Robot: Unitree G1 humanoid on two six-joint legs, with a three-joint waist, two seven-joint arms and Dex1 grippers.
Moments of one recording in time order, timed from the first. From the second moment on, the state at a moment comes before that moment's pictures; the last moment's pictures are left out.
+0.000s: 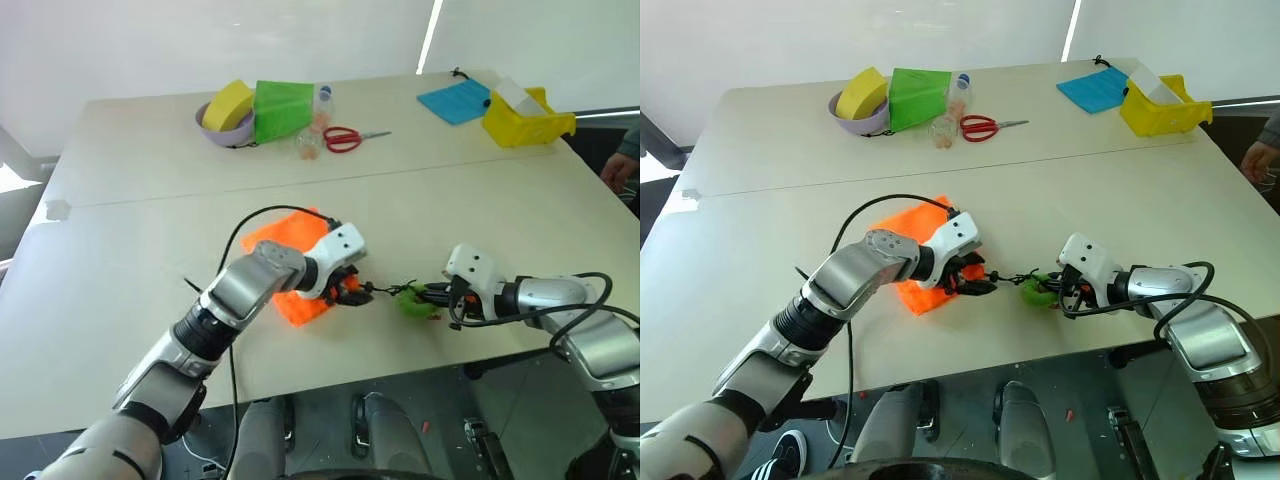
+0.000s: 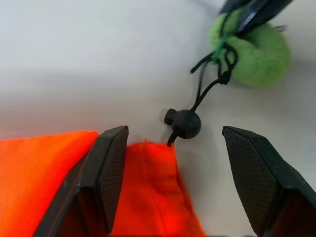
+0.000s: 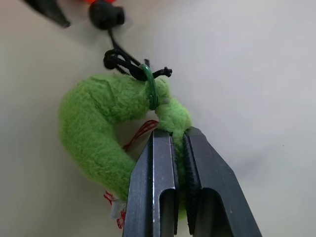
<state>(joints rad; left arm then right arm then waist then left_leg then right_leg) -0.72 0.33 -0.51 -0.07 -0.21 0.91 -0.76 -0.18 -0.88 0.06 -0.25 0.27 0.61 0.92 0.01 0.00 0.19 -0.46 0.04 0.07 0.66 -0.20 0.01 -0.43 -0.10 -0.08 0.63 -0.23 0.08</state>
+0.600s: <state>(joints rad) -0.75 0.30 -0.48 0.04 -0.20 0.80 -0.82 -0.18 -0.87 0.06 -0.25 0.26 0.61 0.91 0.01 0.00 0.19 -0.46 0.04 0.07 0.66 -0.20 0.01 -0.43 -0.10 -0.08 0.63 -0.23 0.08</state>
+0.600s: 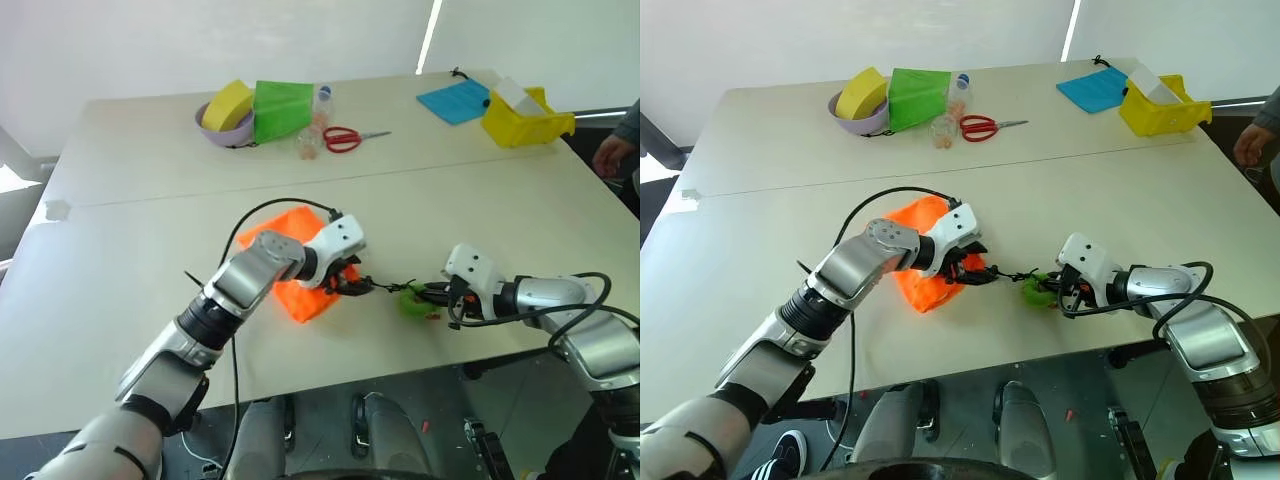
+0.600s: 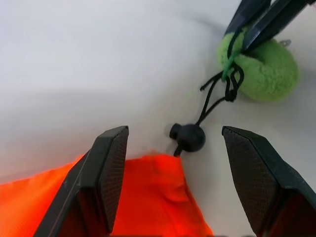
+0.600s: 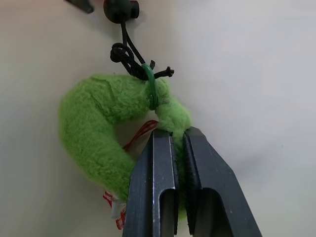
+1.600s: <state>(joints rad) -0.76 0.27 -0.53 0.14 -0.06 0.64 -0.89 -0.18 -0.86 0.06 -0.25 0.25 0.61 0.91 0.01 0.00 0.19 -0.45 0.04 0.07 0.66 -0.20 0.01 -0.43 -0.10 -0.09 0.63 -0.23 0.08</state>
